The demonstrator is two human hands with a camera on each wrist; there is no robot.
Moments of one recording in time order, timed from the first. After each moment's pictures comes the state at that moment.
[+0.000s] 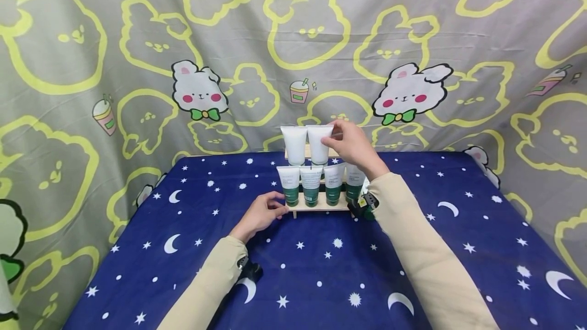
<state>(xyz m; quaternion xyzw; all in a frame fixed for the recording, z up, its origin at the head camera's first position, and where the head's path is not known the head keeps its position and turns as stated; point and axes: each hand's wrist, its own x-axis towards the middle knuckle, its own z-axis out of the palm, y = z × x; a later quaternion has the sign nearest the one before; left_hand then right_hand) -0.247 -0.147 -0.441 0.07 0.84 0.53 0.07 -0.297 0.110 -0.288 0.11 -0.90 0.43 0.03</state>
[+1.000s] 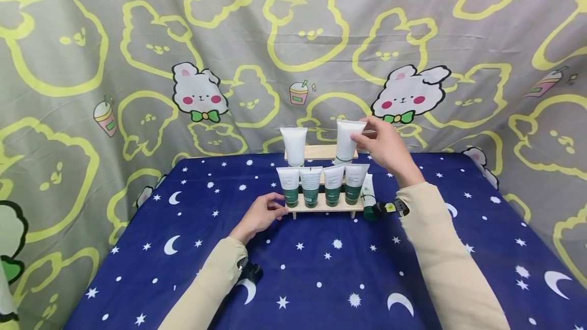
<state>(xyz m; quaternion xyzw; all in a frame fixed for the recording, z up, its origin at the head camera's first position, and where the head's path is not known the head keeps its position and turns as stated) -0.248 -0.146 -0.442 0.06 0.84 0.53 0.06 -0.274 0.166 -0.282 0.09 -0.88 0.47 0.08</state>
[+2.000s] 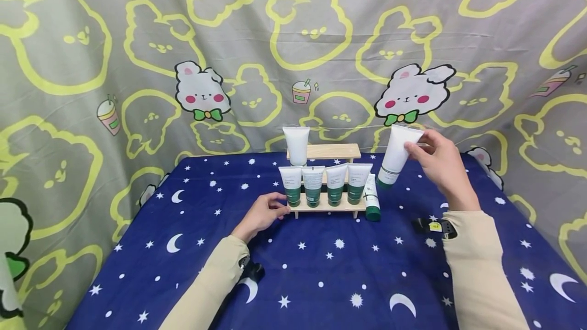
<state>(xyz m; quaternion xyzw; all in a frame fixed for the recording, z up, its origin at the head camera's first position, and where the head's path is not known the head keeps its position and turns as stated) -0.250 -0.147 -0.442 0.07 0.84 0.53 0.06 -0.247 0.251 -0.313 0.01 -0.88 0.45 0.15</state>
